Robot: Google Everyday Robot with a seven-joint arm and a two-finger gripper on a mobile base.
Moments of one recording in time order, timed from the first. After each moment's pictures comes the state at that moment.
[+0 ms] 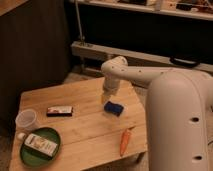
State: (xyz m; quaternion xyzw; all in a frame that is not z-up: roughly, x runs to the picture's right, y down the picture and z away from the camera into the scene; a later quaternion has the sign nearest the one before) arm 0.022 0.052 0.866 -0.31 0.06 0.37 0.88
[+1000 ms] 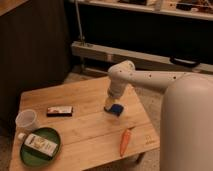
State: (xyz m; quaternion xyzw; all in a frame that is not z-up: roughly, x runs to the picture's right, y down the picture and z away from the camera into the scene) arm 0.040 0.077 0.845 -0.32 0.05 0.36 0.87
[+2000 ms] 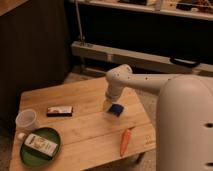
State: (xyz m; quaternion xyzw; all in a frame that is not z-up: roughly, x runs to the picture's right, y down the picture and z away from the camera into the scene) arm 0.026 0.088 0.872 -0.32 0.04 0.34 0.88
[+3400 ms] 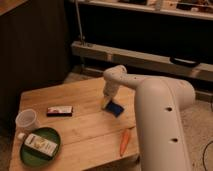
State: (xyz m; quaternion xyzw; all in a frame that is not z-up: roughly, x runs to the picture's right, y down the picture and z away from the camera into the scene) arm 0.015 0.077 0.951 -0.33 0.03 0.33 0.88
